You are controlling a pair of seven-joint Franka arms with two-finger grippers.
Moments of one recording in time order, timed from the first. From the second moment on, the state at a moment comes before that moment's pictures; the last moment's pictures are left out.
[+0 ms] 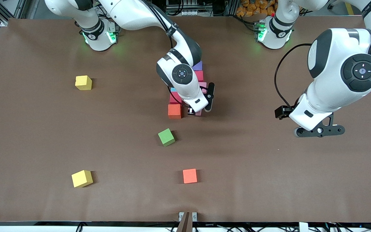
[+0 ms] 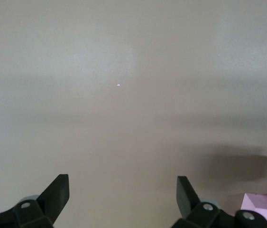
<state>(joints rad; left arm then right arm) -0.71 0.42 0.57 -1.32 -0.12 1.57 -0.17 0.90 0.74 -0.11 -1.41 0.28 2.17 -0.76</state>
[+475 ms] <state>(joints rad) -0.69 0.40 0.57 -1.35 -0.12 1.63 -0.09 0.89 0.74 -0.11 -1.46 0.28 2.17 -0.80</state>
